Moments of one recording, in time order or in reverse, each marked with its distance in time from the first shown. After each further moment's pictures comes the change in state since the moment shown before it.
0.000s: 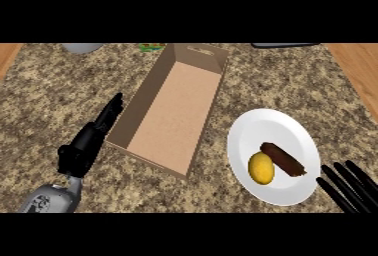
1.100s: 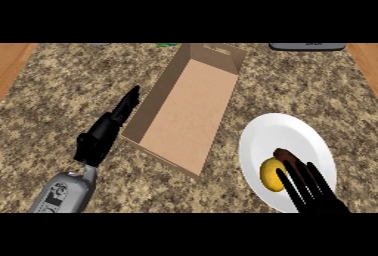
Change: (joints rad) left arm -0.082 -0.101 0.029 0.036 -0.068 -0.093 0.038; right arm -0.091 0.371 0.151 -0.071 0.348 0.504 0.381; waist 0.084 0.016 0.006
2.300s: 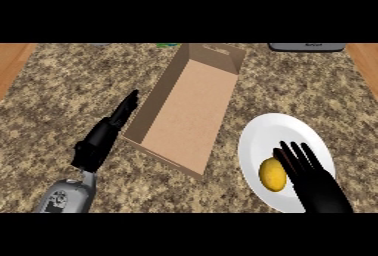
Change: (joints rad) left arm 0.058 -0.084 0.085 -0.048 -0.107 -0.091 0.008; right arm -0.137 0.168 -0.151 0.251 0.071 0.027 -0.167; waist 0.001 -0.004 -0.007
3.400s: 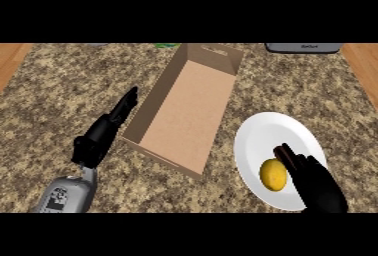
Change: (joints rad) left arm -0.019 -0.033 0.047 0.011 -0.027 -0.041 0.007; right arm -0.045 0.046 -0.055 0.158 0.116 -0.004 -0.052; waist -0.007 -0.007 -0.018
